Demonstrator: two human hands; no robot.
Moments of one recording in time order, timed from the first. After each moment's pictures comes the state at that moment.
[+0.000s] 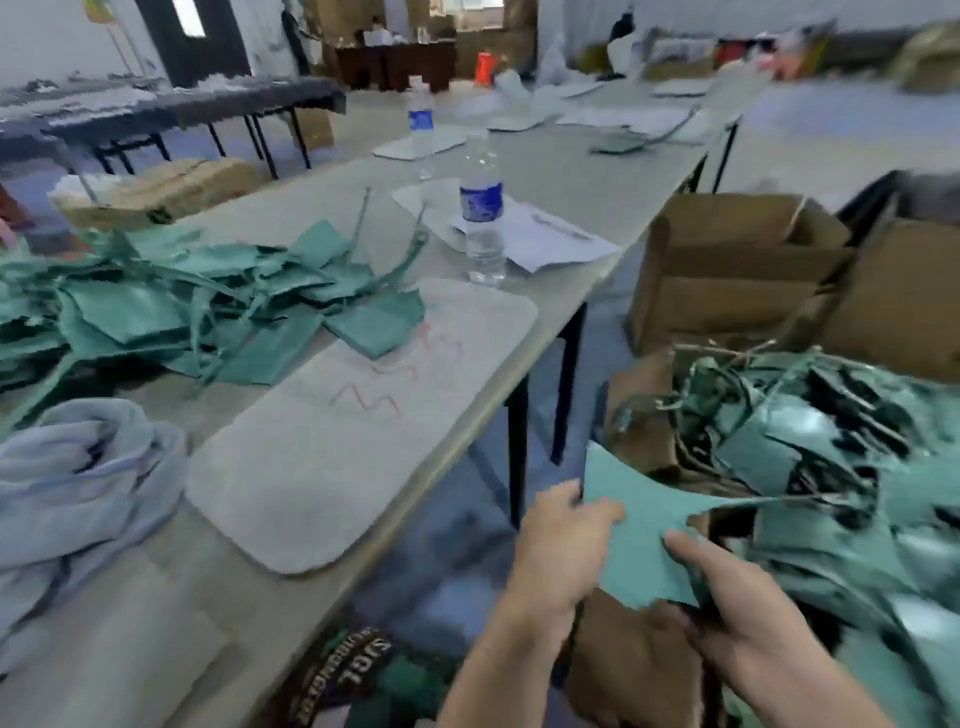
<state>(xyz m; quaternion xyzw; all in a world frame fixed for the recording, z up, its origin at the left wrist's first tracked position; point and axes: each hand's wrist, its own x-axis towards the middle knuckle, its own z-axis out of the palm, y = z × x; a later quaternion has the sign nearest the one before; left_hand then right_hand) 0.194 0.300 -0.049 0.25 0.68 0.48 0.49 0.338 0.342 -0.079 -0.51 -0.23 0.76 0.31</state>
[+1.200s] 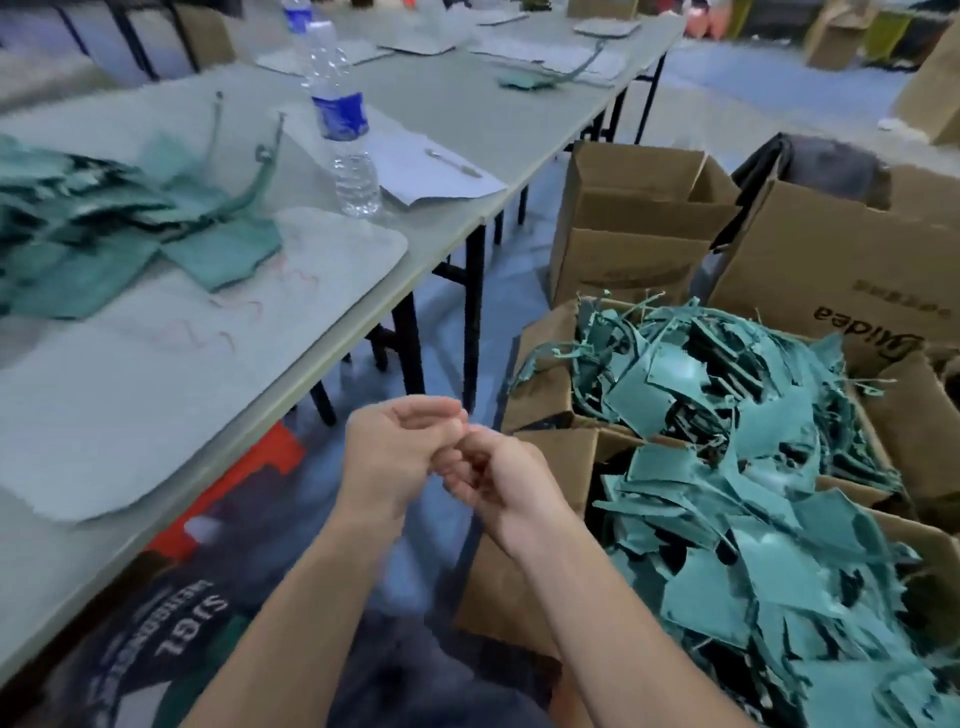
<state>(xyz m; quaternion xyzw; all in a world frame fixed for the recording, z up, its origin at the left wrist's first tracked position) 0.200 0.319 -0.059 0.24 0.65 0.61 0.39 0.302 0.371 -0.081 -0.40 -0.29 0.82 0.29</state>
